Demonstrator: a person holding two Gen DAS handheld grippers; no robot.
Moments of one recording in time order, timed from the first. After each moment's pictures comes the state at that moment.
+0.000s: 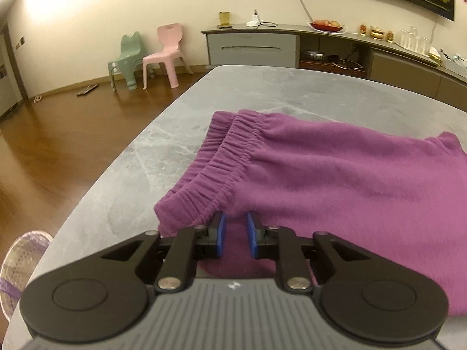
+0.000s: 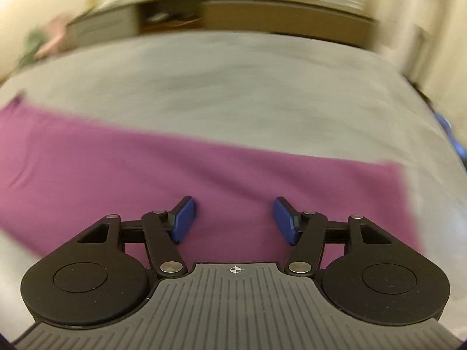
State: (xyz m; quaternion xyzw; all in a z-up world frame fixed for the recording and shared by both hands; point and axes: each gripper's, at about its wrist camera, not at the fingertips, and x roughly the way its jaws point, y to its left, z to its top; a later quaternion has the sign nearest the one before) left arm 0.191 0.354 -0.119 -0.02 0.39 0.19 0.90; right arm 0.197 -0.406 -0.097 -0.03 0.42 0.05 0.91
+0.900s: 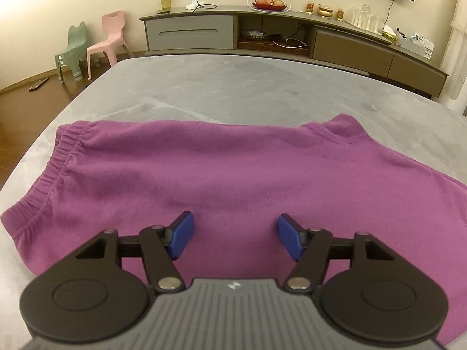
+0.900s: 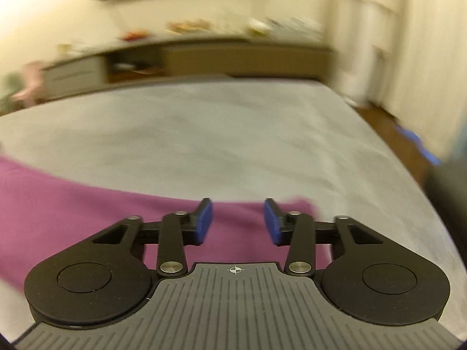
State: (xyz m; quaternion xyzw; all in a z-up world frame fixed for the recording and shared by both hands) left arm 0.243 0.226 -0.118 -0.03 0.42 0.09 0.90; right arm 0.181 -0.431 -0.079 -0.03 0.32 0.06 0.95
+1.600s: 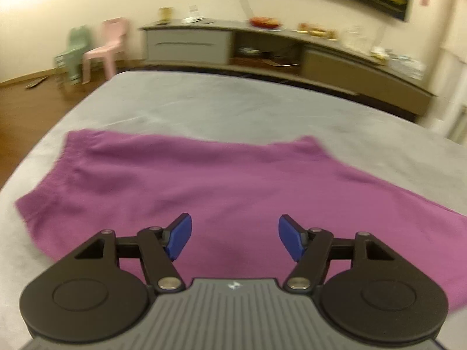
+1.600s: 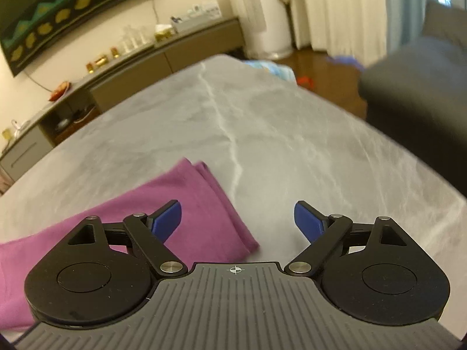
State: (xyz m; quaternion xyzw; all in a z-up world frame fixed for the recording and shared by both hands) left arm 0.204 0.193 -0.078 -0.05 0.38 0.05 0.92; right arm 0.135 -0.539 -0.091 0.18 0.35 -0.11 0.91
